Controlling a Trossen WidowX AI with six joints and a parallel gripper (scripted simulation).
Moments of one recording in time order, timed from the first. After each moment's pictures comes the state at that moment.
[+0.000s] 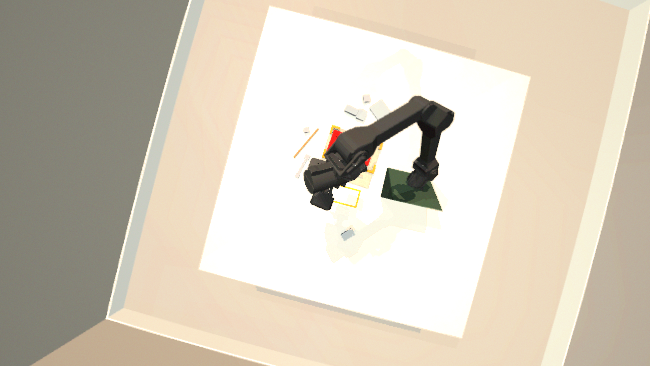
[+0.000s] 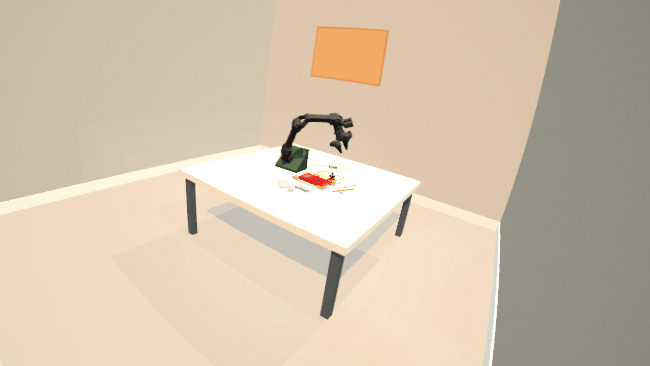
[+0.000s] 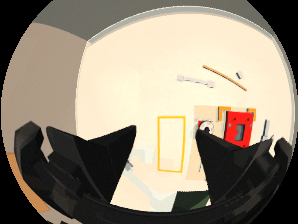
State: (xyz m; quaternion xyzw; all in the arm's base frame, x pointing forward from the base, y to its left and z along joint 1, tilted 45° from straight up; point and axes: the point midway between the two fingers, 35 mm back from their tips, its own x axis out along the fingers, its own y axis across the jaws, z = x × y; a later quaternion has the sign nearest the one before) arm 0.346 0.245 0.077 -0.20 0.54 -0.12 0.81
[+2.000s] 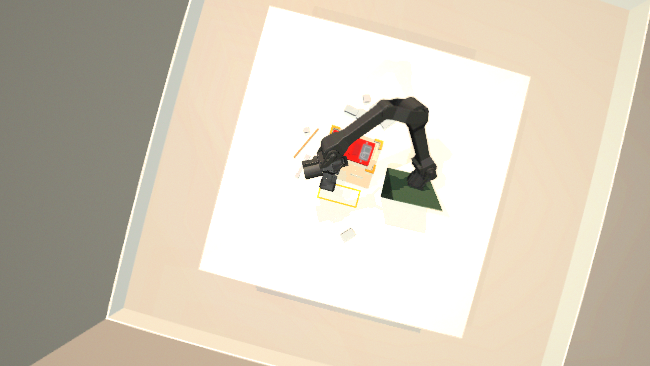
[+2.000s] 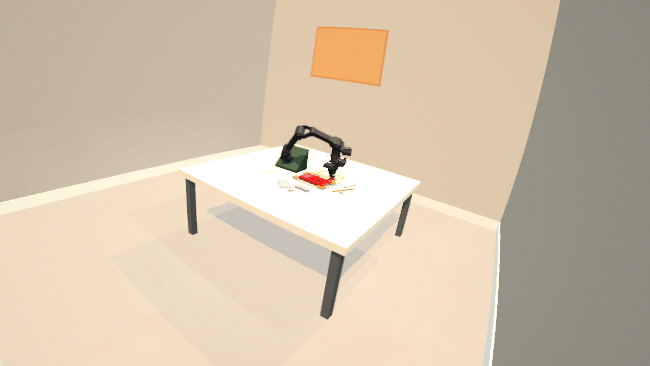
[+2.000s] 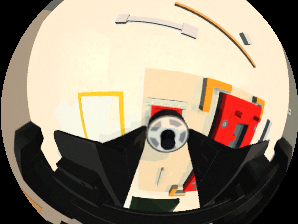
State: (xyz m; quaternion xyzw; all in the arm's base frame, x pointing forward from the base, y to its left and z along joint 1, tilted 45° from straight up) arm 0.359 0.085 0.001 -0.30 0.62 -0.22 0.69
